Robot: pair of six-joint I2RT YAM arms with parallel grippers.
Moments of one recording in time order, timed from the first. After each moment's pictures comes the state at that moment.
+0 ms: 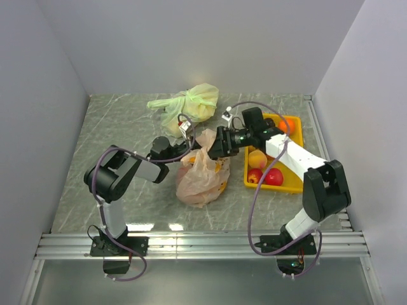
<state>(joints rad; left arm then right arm) -0.53 1.89 0.73 1.27 0.85 -1.33 0.41 1.60 1.12 -0.30 -0.86 0.39</state>
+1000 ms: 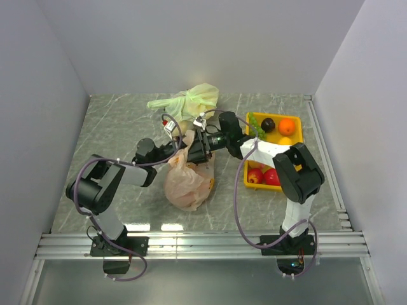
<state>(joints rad) -0.44 1.70 0.60 1.24 0.87 -1.19 0.56 1.86 1.14 0.34 -1.19 0.95</state>
